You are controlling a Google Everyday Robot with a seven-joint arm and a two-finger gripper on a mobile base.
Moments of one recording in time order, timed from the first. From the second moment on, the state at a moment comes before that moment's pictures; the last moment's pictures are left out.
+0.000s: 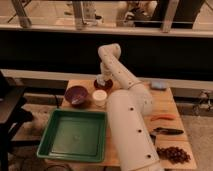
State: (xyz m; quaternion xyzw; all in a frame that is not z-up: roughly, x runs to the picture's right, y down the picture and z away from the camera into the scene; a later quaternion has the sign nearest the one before) arm 0.008 -0.087 1.003 -0.22 -0.11 -0.27 0.93
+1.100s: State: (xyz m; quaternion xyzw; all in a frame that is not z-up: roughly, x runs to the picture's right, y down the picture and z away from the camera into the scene) arm 0.010 -0.049 0.987 -0.25 -0.14 -0.27 0.92
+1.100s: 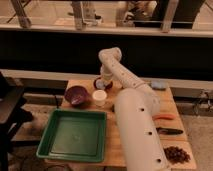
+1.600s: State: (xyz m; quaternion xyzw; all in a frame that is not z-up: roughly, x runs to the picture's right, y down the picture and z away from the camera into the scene) arm 0.022 -0.040 0.976 -0.25 -0.12 -0.28 0.92
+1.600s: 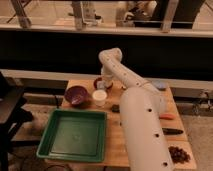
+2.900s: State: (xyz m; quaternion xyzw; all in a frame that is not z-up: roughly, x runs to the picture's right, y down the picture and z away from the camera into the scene) arm 0.027 -0.060 1.008 -0.26 -0.09 -0.29 0.92
